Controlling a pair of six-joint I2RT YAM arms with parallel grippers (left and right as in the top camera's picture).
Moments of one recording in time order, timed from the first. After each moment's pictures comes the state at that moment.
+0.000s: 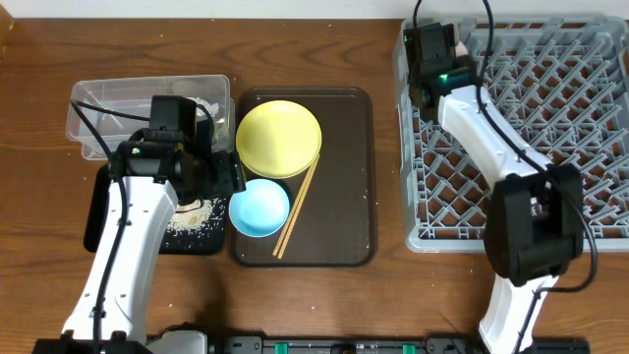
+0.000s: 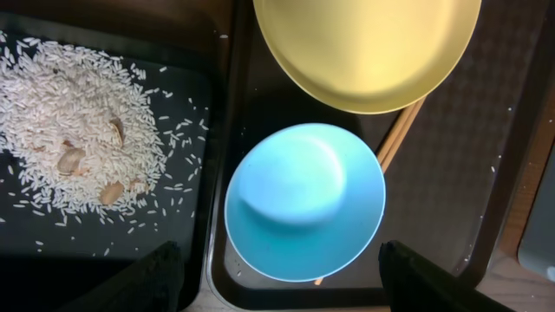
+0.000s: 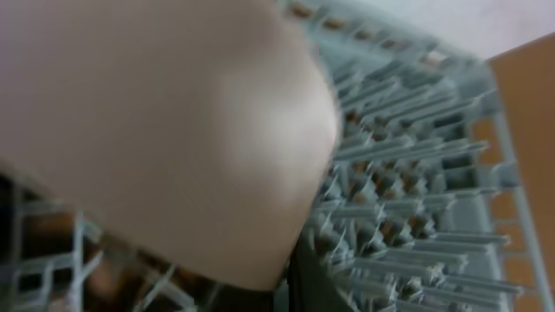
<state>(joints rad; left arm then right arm) -0.03 1.39 1.15 -1.05 0.19 -0.25 0.27 2.03 1.62 -0.55 0.67 -0.01</state>
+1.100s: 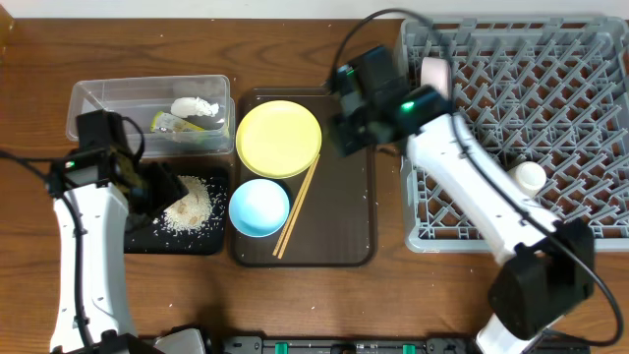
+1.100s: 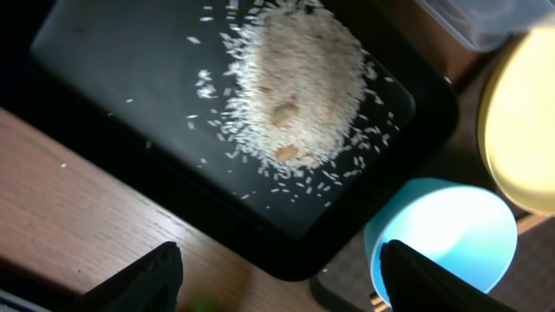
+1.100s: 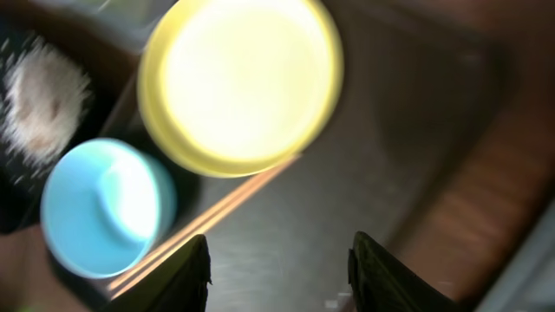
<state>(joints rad) 0.30 1.37 1.15 -1.17 0.06 -0.39 0.58 1.84 1.62 -0.83 -0.19 0.10</state>
